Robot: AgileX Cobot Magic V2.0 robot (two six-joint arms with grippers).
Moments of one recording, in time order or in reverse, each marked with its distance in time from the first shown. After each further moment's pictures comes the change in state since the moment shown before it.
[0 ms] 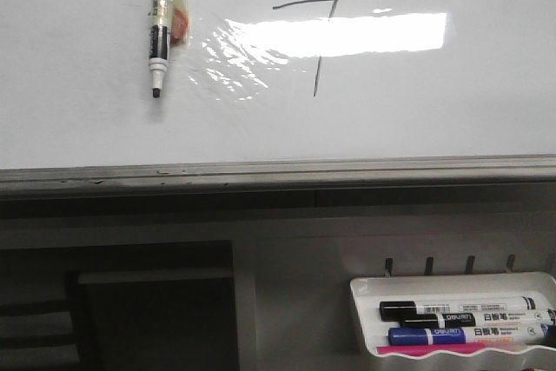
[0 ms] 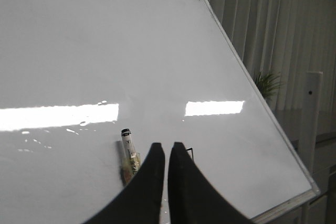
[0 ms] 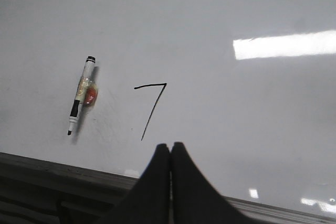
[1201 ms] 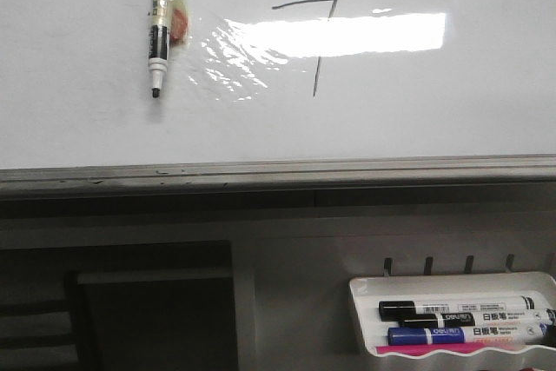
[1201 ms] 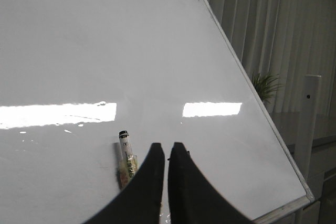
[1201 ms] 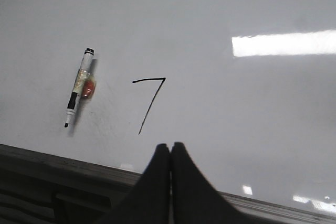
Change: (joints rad) left arm -0.002 0.000 -0.010 -0.086 -0.008 0.024; right arm 0.000 0.000 0.000 -0.033 0.012 0.004
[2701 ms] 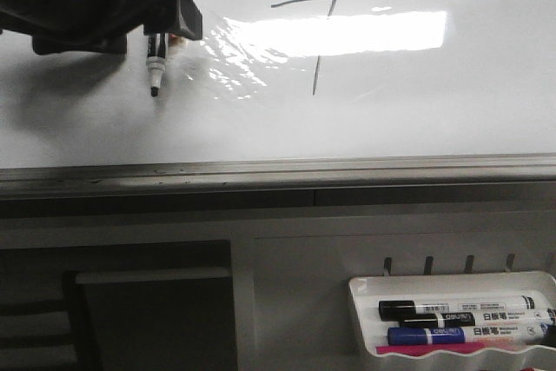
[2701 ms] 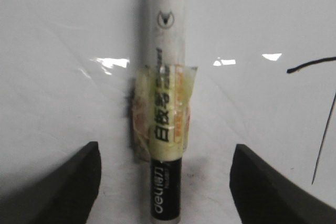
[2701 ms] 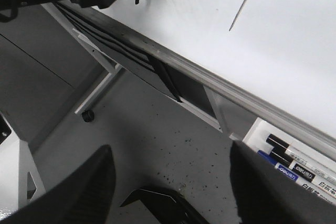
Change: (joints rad) left arm -0.002 1.388 -0.576 -0.064 -0.235 -0.259; right arm 0.001 0.945 -0.663 -0.153 0.625 0.084
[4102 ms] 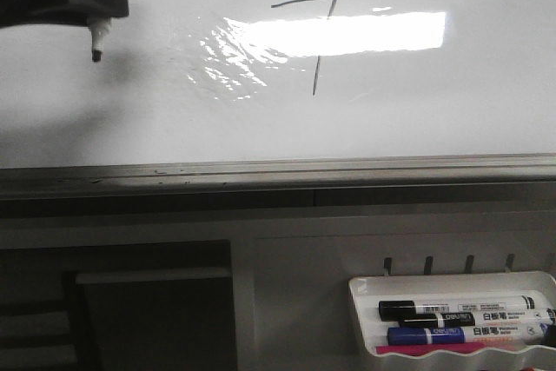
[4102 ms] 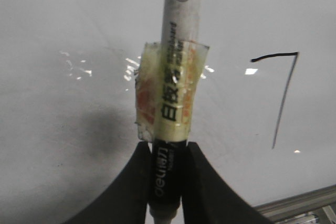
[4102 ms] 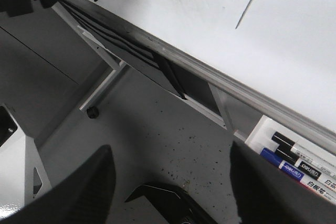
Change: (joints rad) left arm -0.054 -0.184 0.143 -0.060 -0.014 -0.023; right arm 0.000 0.012 -0.005 0.002 0.025 0.004
